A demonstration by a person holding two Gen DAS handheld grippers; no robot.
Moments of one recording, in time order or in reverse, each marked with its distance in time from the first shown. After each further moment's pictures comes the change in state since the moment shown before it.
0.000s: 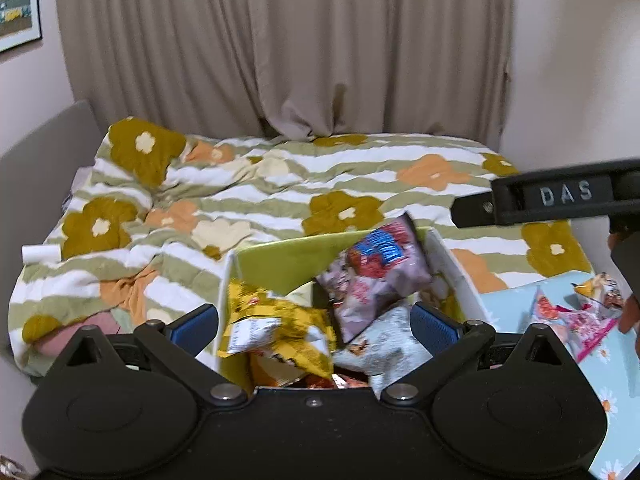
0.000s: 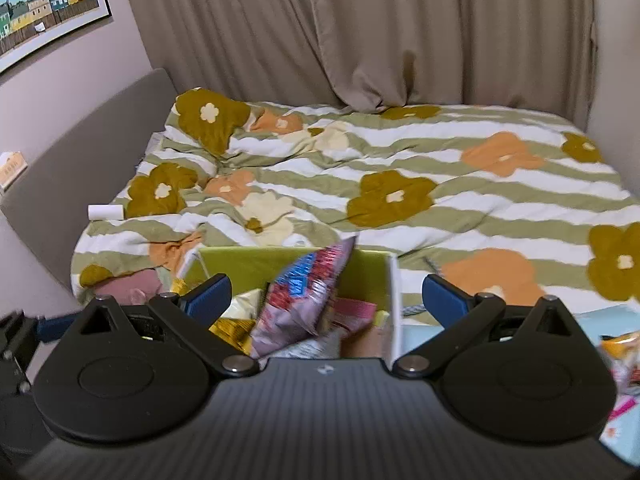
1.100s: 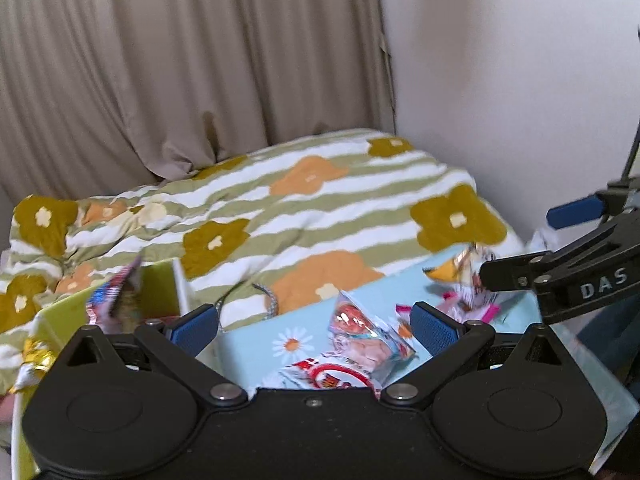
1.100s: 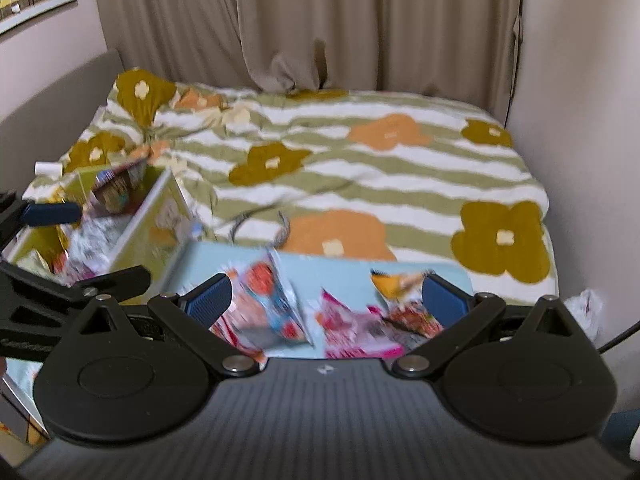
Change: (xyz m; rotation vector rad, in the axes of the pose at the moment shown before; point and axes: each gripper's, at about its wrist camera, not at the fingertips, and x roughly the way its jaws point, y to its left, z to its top) left arm 0.024 -0.260 -0.018 0.255 -0.043 -0.126; right arm -0.086 -0.256 -0.095 -0.055 0.051 -0.102
